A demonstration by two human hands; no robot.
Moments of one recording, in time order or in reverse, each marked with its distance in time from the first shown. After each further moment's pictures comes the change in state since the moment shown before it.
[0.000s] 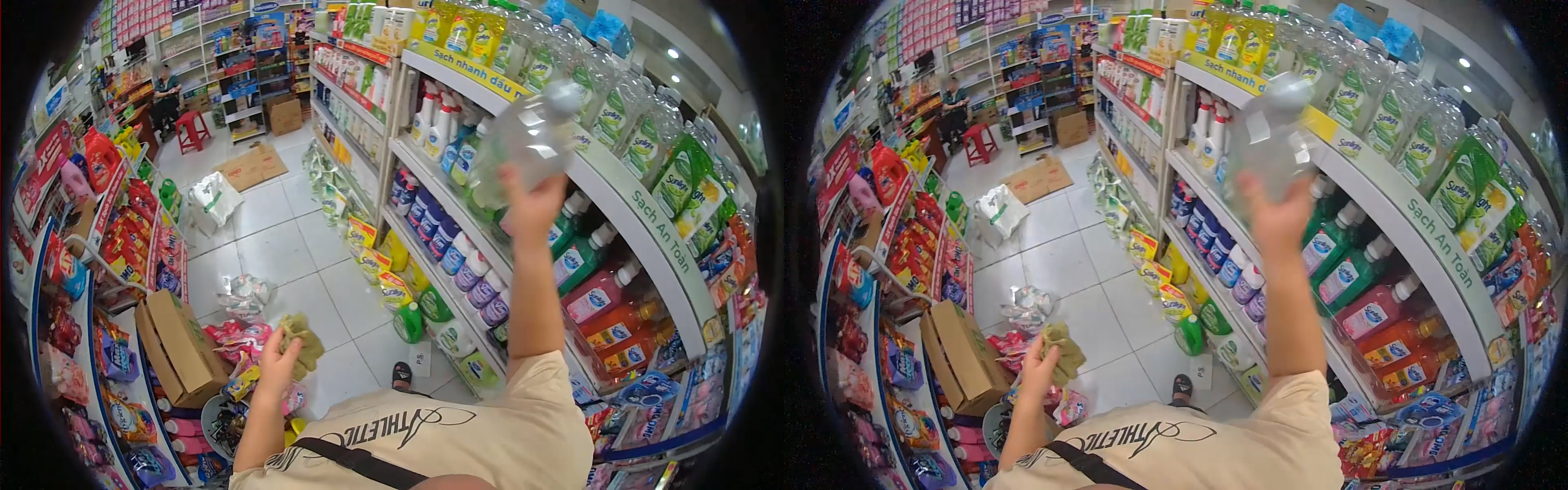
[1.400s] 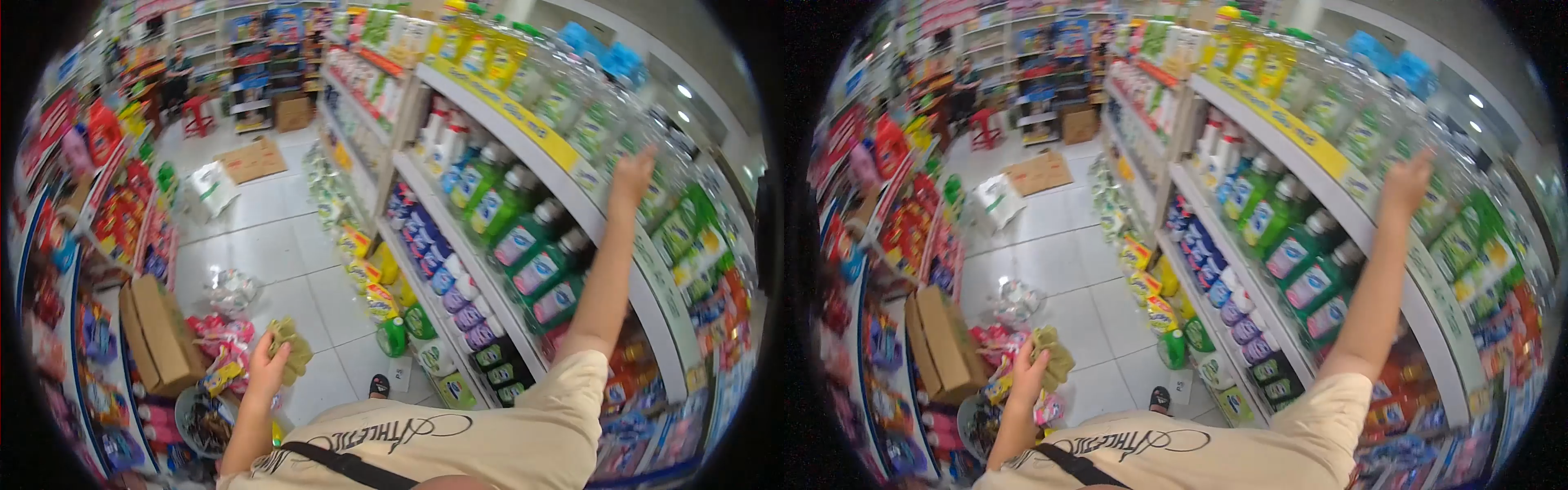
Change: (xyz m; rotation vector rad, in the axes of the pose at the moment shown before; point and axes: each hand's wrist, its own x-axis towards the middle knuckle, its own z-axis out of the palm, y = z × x) left_hand 0.007 -0.002 0.020 0.021 0.081 -0.020; right_hand 0.194 0.115 -0.137 -1.179 0.285 -0.277
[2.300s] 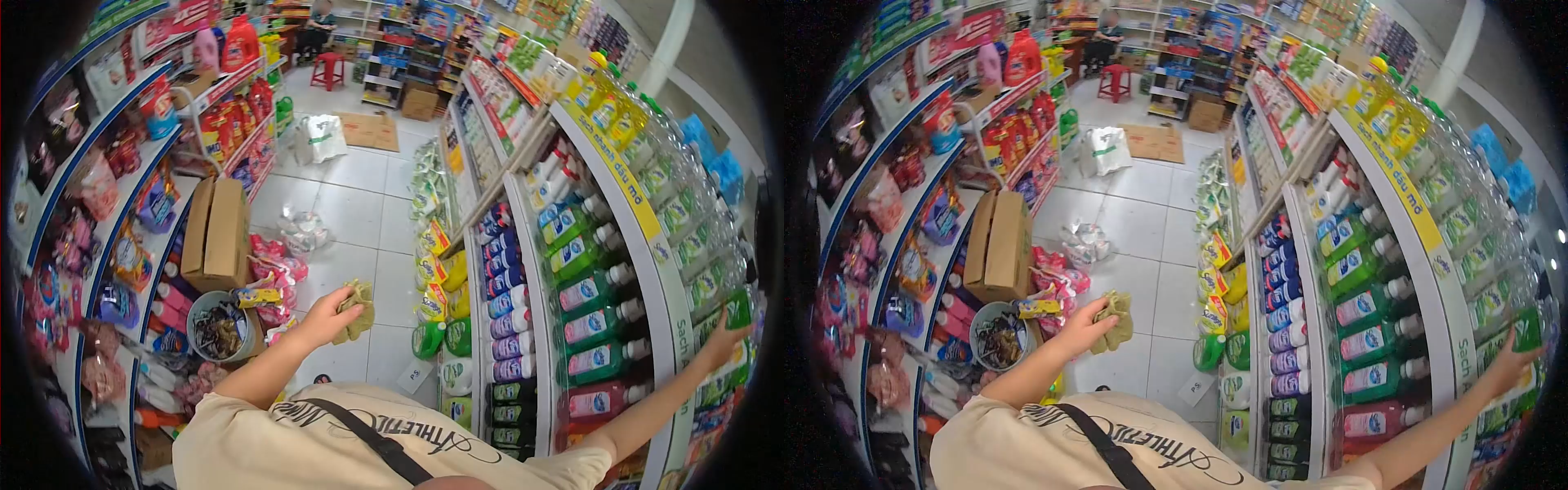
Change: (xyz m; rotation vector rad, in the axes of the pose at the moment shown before) left_hand -0.050 -0.004 0.007 0.099 -0.007 0.021; right_hand 0.035 0.153 -0.099 -0.438 0.125 0.088
